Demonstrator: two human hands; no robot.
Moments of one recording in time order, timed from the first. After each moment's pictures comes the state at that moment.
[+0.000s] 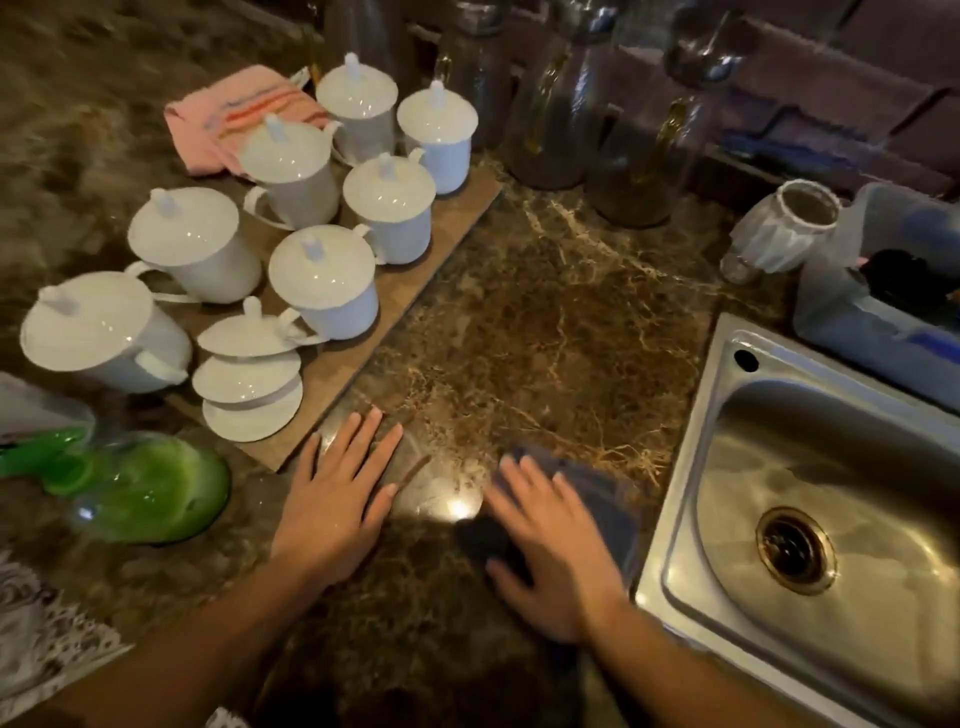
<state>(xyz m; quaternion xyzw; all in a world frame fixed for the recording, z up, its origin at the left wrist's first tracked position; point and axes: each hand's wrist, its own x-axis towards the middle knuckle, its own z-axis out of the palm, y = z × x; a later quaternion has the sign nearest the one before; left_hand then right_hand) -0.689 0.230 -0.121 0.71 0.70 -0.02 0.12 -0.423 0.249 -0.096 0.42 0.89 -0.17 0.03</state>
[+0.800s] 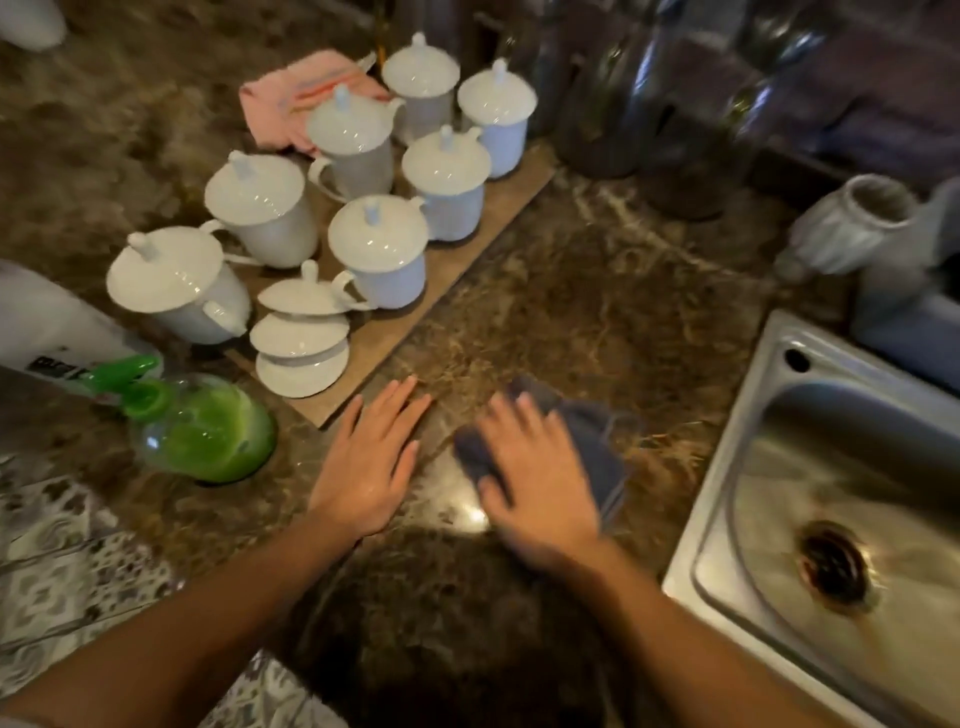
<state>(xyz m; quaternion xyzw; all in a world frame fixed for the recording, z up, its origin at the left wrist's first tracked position) -0.687 0.230 -0.118 0.71 0.69 0.07 0.11 -0.472 0.272 -0.095 0.45 0.88 -0.17 -0.01</state>
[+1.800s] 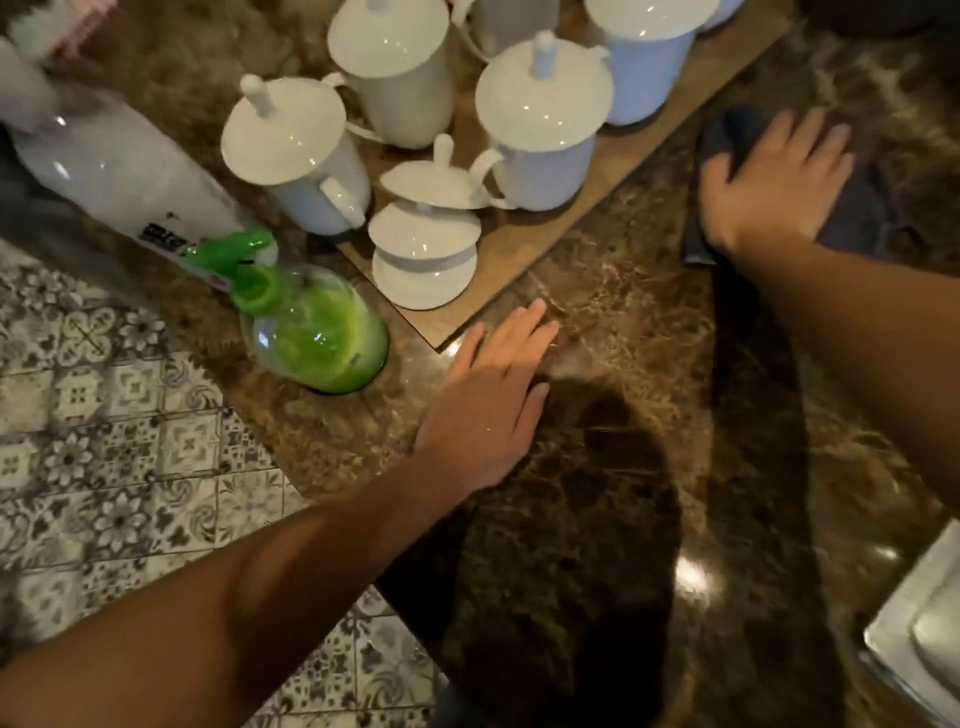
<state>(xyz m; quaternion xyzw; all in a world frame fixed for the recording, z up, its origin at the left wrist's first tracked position) -0.684 0.225 -0.118 0.69 0.71 0.10 0.13 -0.529 0.496 -0.123 0.68 0.73 -0.07 -0.04</state>
